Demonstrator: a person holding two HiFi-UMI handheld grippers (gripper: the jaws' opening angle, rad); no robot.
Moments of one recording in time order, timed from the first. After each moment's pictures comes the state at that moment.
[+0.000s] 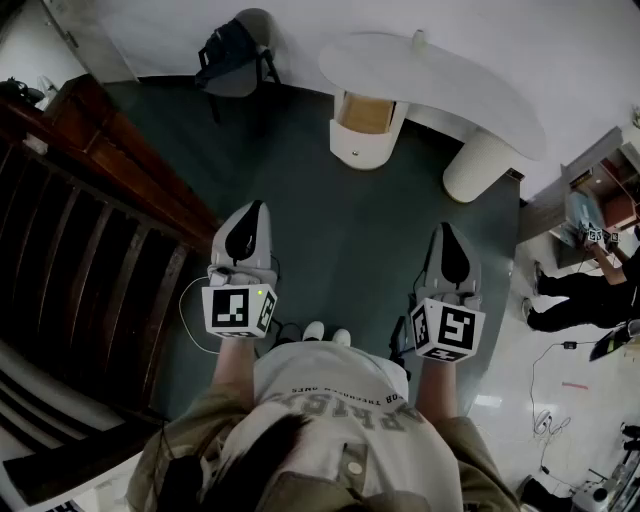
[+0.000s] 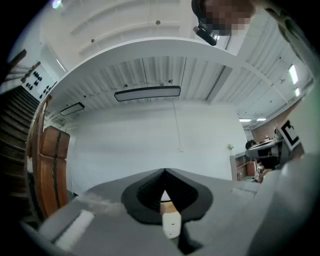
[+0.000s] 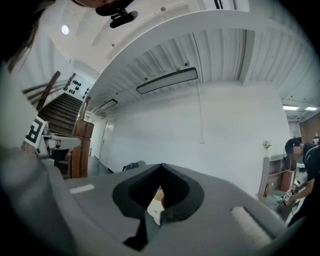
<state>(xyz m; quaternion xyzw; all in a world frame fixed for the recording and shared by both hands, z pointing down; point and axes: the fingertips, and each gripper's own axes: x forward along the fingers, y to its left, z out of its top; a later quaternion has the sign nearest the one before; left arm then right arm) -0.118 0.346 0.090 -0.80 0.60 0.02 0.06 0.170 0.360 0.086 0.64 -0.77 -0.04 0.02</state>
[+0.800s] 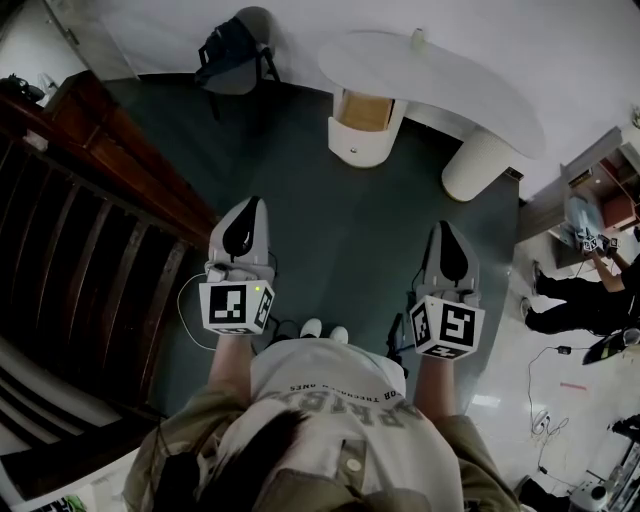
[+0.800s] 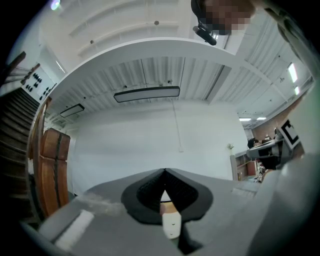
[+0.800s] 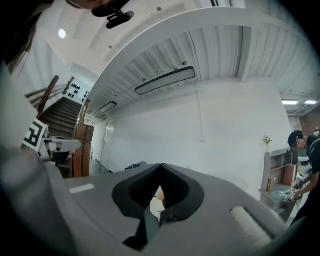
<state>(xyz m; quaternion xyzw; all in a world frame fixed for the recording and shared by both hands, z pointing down) -0.111 0.350 0.087 -0.79 0.60 0.02 0.07 0.178 0.363 0.089 0.63 -0.77 -0.02 0.01</state>
